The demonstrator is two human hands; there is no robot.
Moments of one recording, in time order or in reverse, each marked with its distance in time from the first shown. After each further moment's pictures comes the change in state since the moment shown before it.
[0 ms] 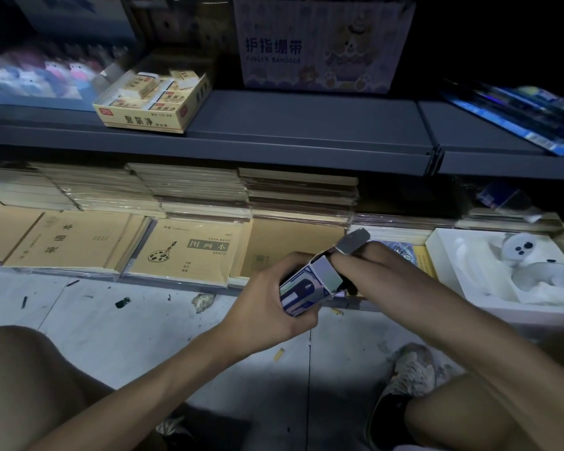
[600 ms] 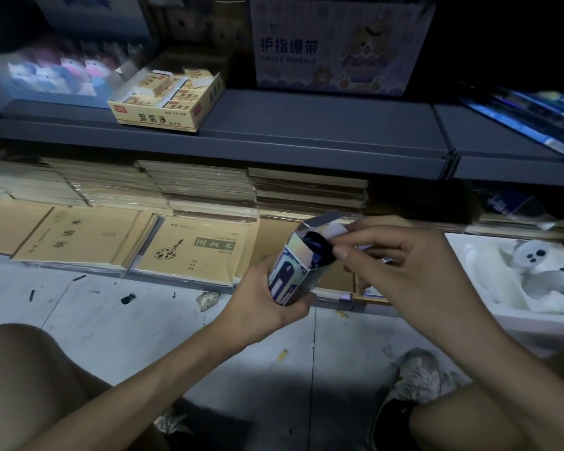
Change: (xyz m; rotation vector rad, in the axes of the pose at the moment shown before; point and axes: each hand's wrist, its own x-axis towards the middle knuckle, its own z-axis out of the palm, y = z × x) left_hand -0.004 -0.011 -0.012 -0.167 0.042 -0.222; right_hand 0.003 0.017 0.002 0.140 0.360 -0.311
